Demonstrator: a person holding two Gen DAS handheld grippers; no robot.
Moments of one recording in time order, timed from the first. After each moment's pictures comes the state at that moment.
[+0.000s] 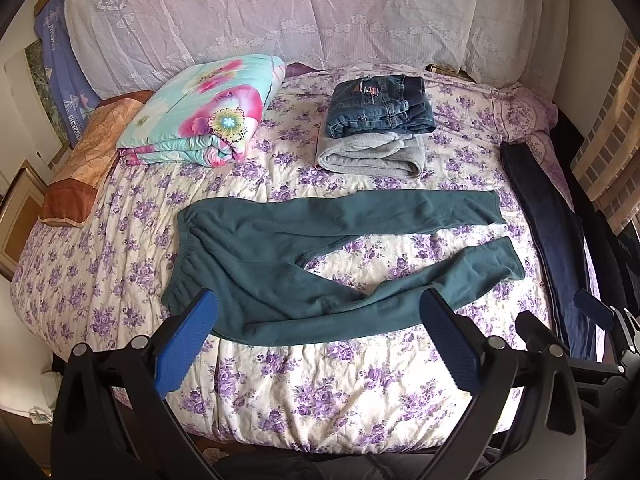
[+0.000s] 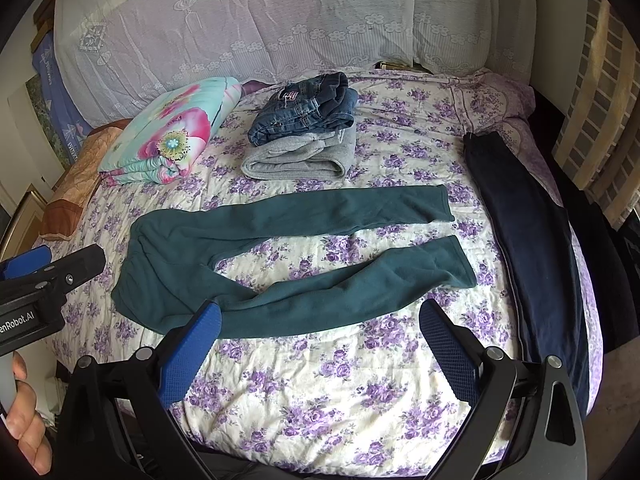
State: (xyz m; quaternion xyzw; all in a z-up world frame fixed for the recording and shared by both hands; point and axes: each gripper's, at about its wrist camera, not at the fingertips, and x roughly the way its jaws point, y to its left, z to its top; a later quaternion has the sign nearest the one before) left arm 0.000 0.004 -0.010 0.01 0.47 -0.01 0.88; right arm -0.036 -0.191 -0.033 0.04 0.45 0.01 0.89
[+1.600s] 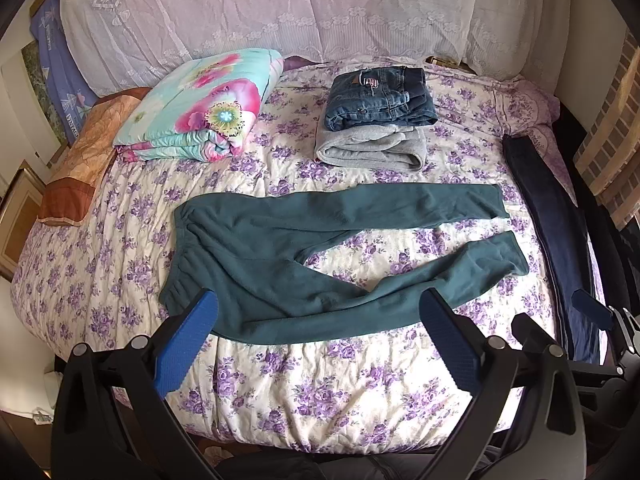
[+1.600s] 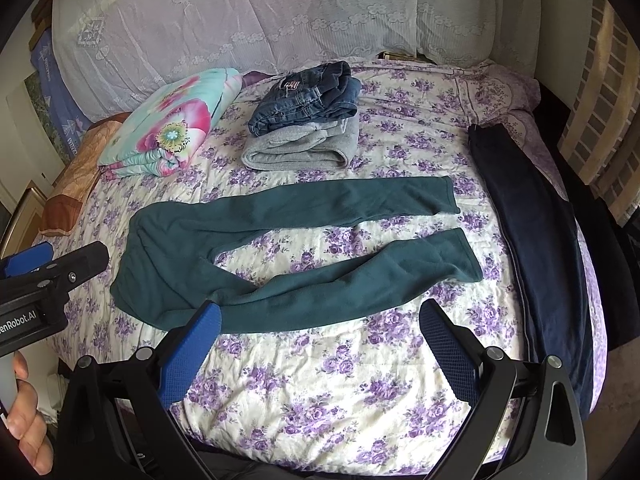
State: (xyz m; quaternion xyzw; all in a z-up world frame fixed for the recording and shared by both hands) left arm -0.002 -0.001 -0.011 0.01 0.48 0.00 0.88; right arm -0.032 -0.187 -0.044 0.04 0.46 0.01 0.89
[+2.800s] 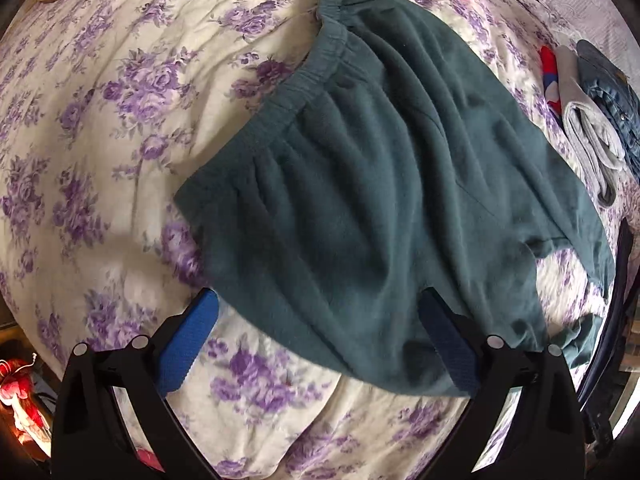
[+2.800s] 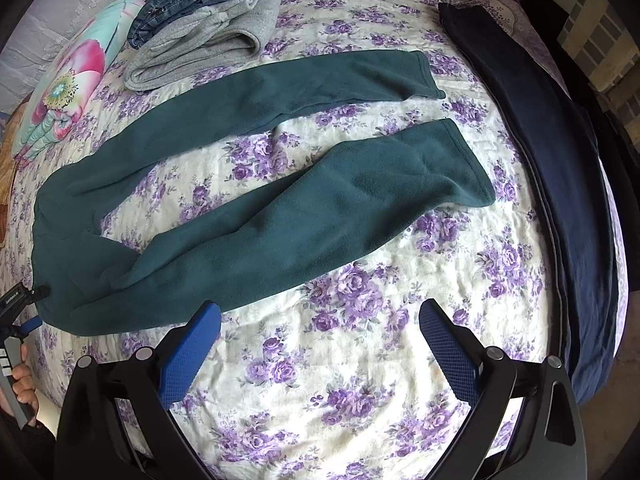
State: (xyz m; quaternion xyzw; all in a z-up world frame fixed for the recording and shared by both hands) left arm 0.080 0.245 -0.268 -0.22 0.65 0.11 0.72; right arm 0.048 -0.244 -0.187 0.08 0.60 -0.07 0.79
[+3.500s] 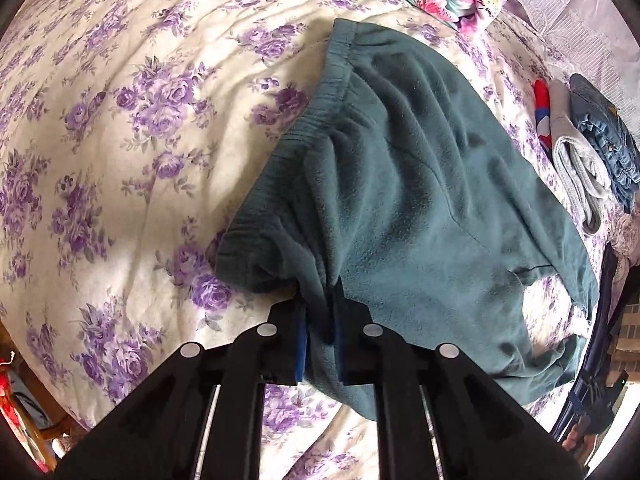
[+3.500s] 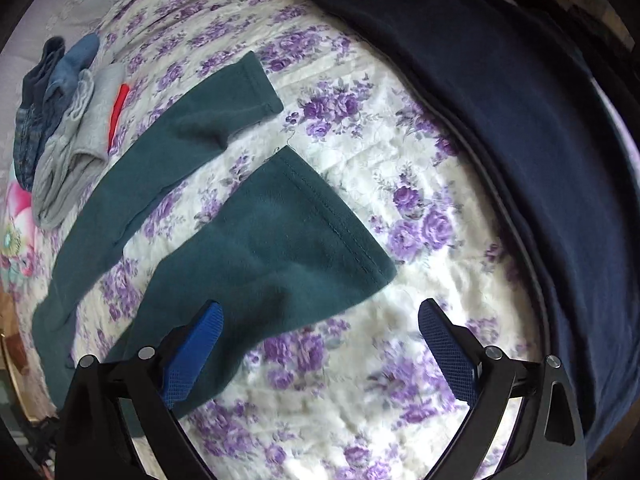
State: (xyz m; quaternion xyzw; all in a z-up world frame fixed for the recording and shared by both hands) left arm 0.055 0.271 -0.257 -0.25 0.61 0.11 0.74; right arm 0.103 -0.420 -0.255 0.26 0.58 -0.13 0.76
